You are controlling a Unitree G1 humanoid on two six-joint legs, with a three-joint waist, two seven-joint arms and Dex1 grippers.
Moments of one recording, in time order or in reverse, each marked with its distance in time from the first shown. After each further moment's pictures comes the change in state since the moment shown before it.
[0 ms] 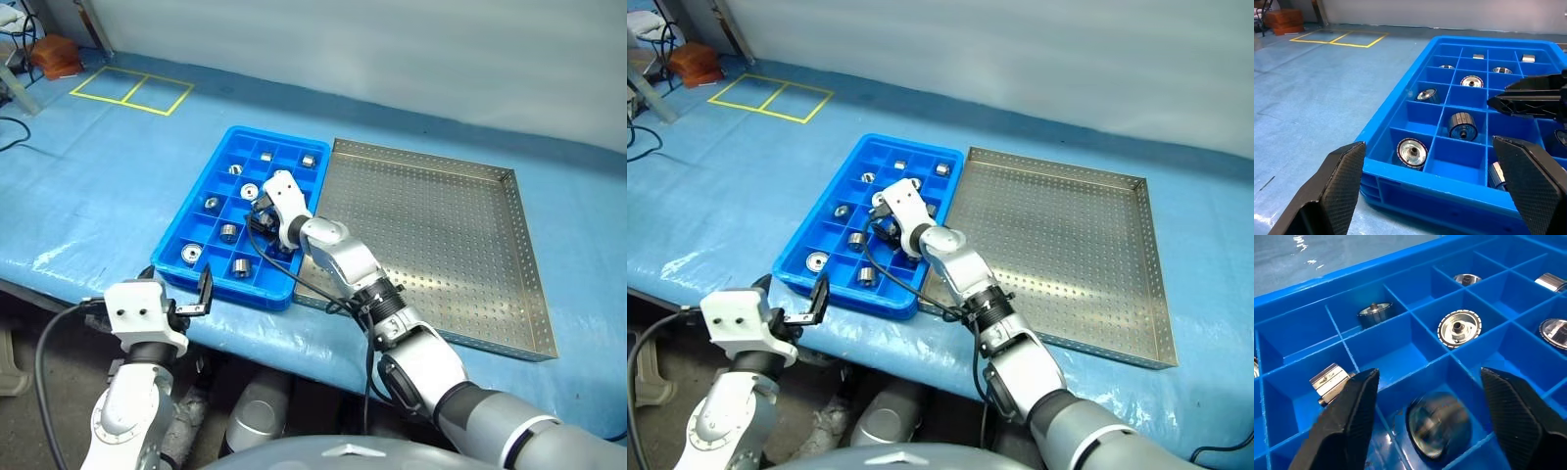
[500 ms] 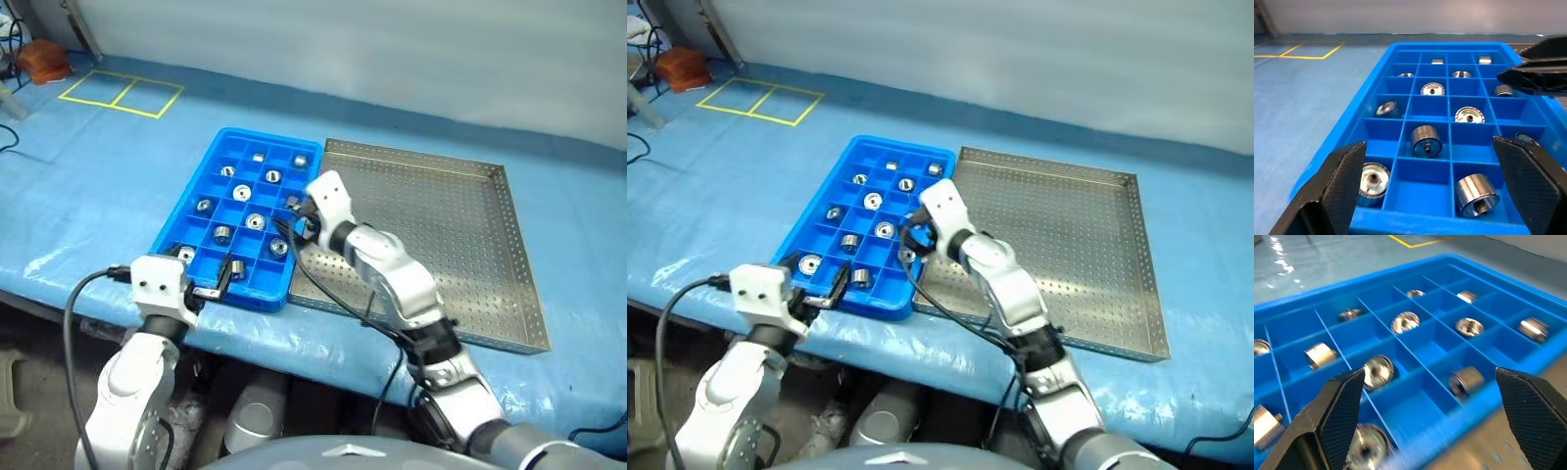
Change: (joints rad) left arm -0.221 0.127 0.000 0.118 -0.042 0.073 -0.129; right arm 0.334 -0.232 -0.002 -0.707 0.029 0.280 0.059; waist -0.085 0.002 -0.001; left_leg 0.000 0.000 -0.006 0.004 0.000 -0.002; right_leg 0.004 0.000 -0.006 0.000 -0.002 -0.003
